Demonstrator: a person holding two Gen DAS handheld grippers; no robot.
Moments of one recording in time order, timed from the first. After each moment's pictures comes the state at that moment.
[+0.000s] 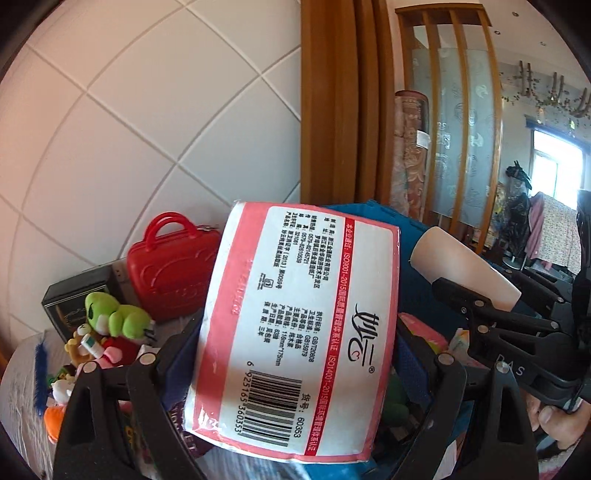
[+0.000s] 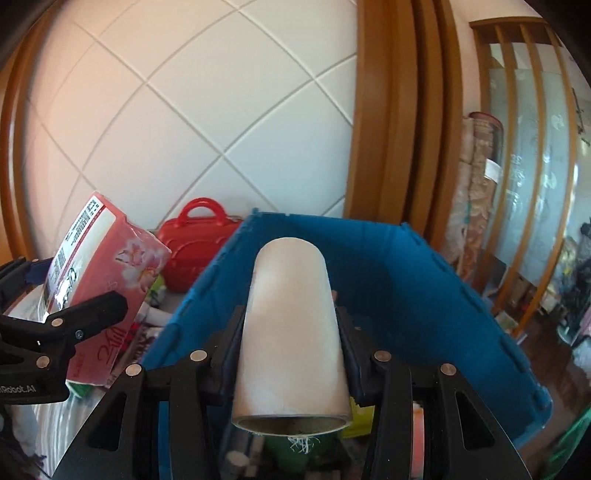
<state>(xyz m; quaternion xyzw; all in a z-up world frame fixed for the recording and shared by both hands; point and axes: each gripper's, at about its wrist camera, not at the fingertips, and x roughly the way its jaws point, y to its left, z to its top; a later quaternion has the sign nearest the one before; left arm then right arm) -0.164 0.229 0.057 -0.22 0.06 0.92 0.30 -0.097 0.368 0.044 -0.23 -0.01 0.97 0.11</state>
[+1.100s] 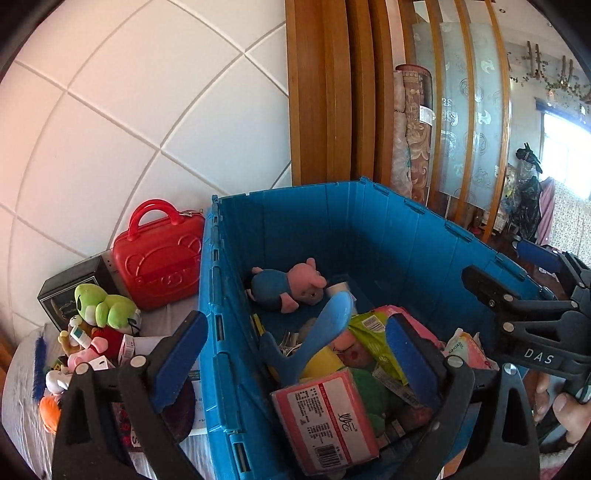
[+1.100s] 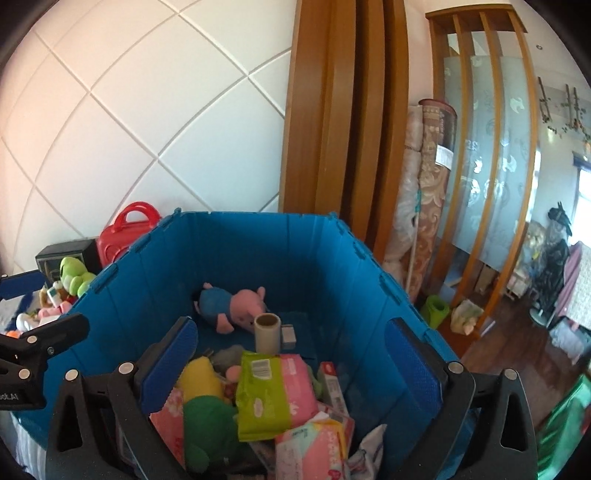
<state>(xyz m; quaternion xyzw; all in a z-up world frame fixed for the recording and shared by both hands) -0.159 0.291 0.043 -0.26 0.08 0.92 0.27 -0.083 0.467 0.040 -0.22 -0.01 0.96 0.18</state>
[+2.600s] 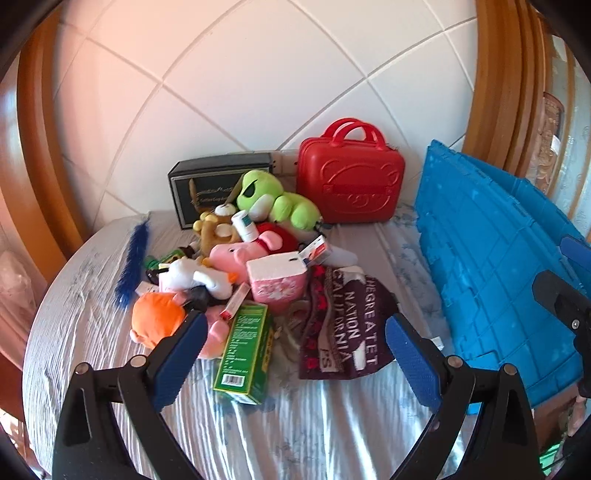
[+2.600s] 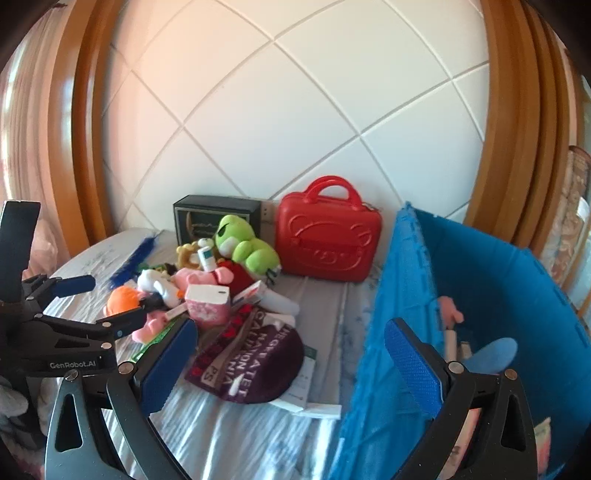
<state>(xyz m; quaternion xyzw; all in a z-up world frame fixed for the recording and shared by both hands) -0.223 -0.026 -0.050 -0.36 0.00 0.93 0.07 -0.168 0.162 0.004 -0.27 -0.07 0.96 -0.06</state>
